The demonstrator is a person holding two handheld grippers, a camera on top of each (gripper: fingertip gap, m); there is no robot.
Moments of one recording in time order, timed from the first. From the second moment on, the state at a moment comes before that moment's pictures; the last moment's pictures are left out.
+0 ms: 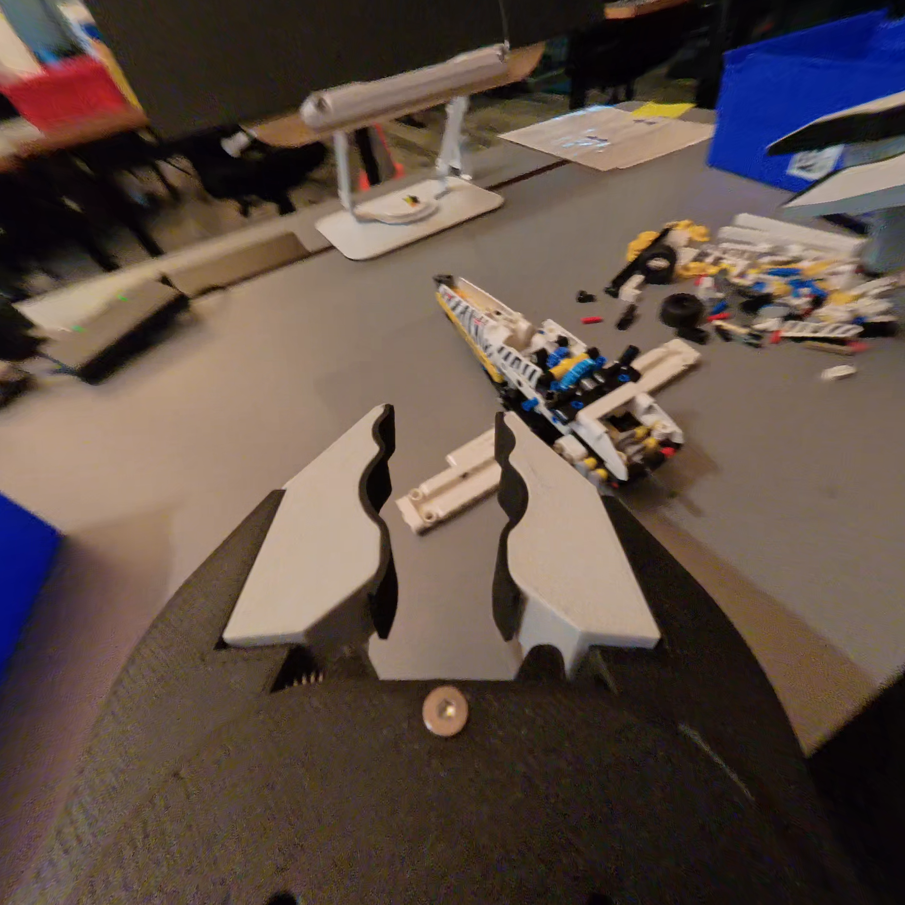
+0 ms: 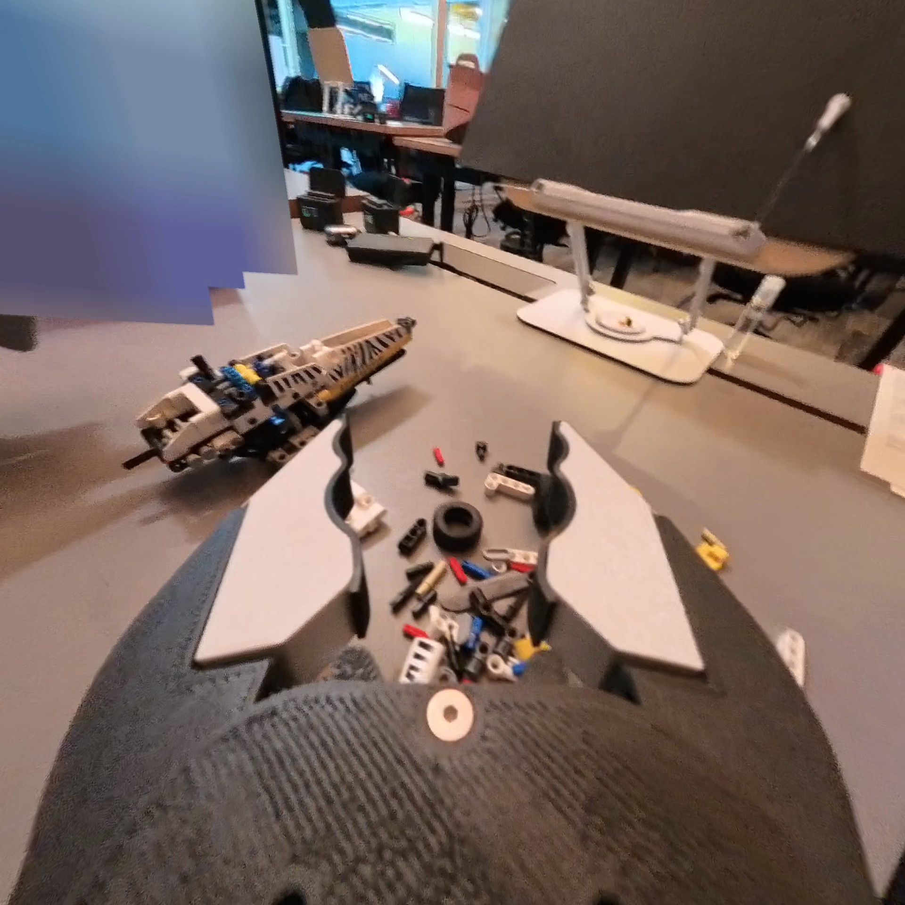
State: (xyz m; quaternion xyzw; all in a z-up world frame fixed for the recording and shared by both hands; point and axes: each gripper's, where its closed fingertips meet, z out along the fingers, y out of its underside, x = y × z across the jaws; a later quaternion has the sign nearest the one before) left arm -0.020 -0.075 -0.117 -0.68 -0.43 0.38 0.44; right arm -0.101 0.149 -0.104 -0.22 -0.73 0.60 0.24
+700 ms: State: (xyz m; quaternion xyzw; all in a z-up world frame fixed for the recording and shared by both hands) left arm -0.019 -0.076 -0.119 -0.61 -0.50 0.23 0.57; right arm -0.022 0.054 -0.113 -0.09 -0.77 0.62 0.13
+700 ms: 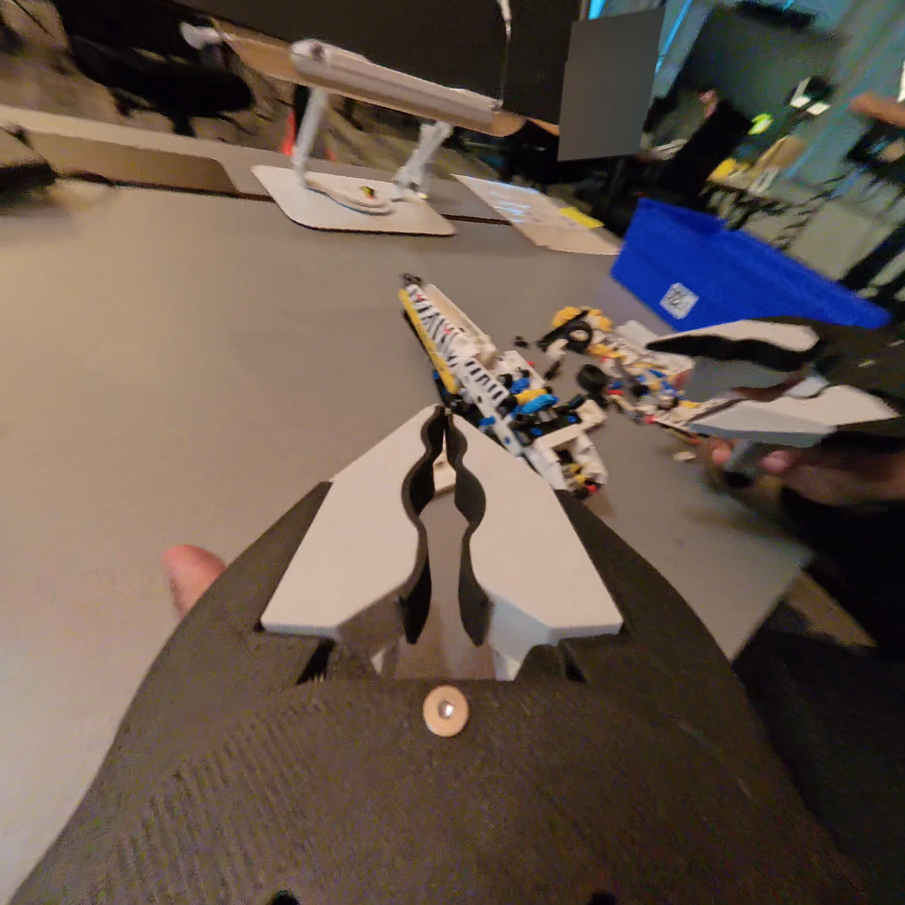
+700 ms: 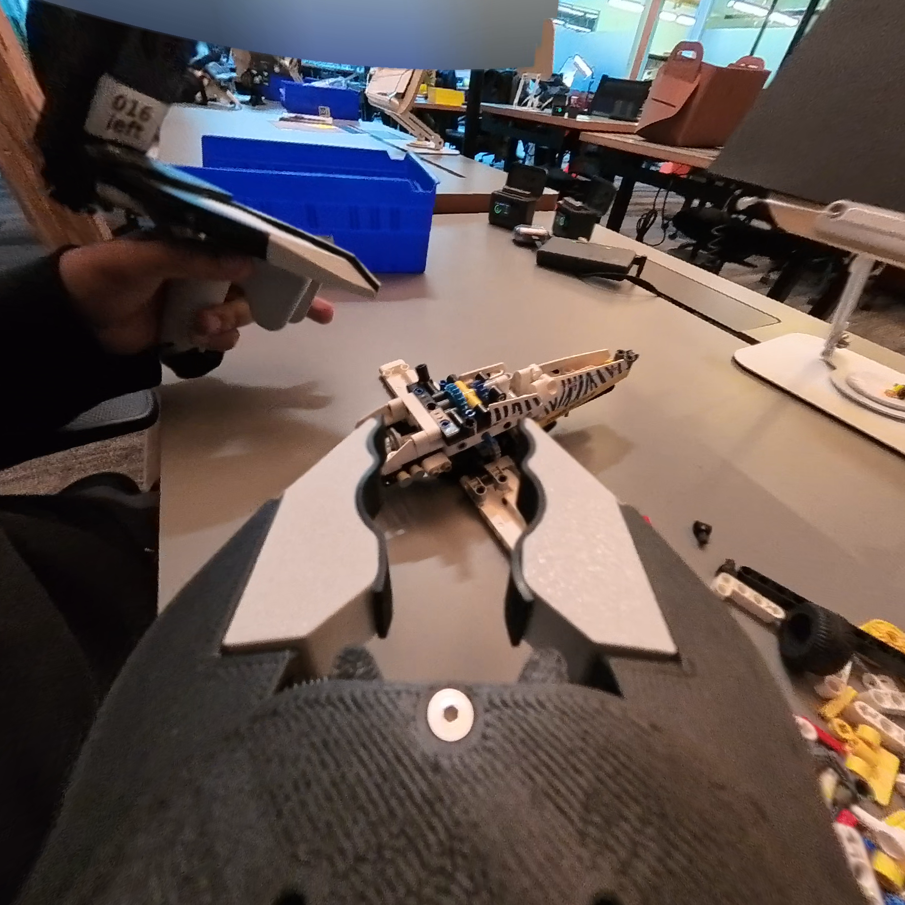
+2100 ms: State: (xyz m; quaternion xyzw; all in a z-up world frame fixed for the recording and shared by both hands) left arm 0.003 -0.006 -0.163 -0.53 -0.55 -0.23 0.61; right arm -0.016 0.043 -0.145 -0.26 -0.73 0.57 -0.26
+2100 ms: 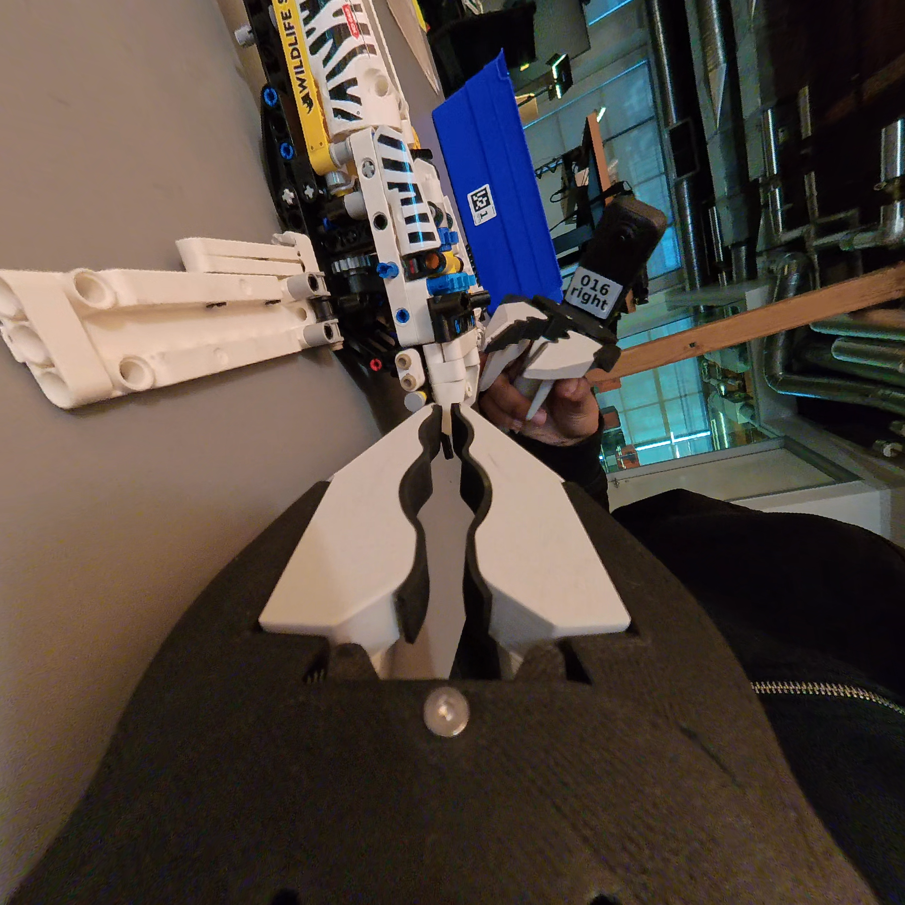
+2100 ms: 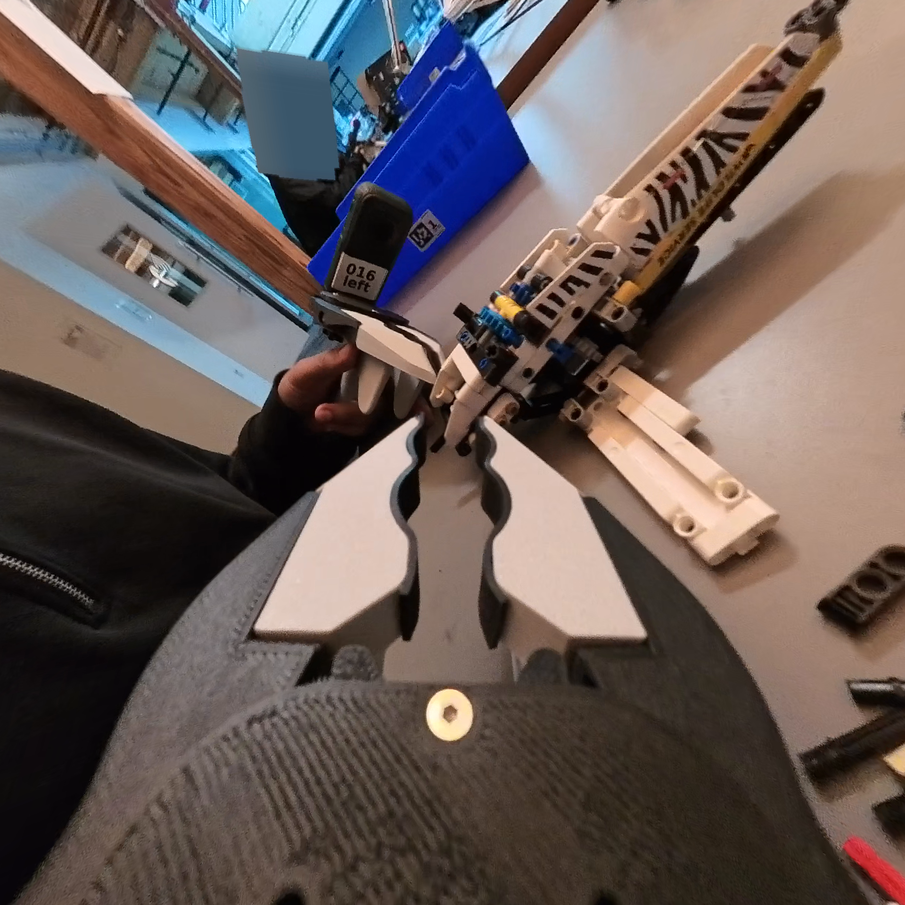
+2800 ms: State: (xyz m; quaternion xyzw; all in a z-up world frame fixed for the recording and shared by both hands) left arm -0.006 0.007 -0.148 -0.51 -0.50 -0.29 0.64; right arm -0.018 0.038 -0.171 -0.34 -0.73 0.52 -0.29
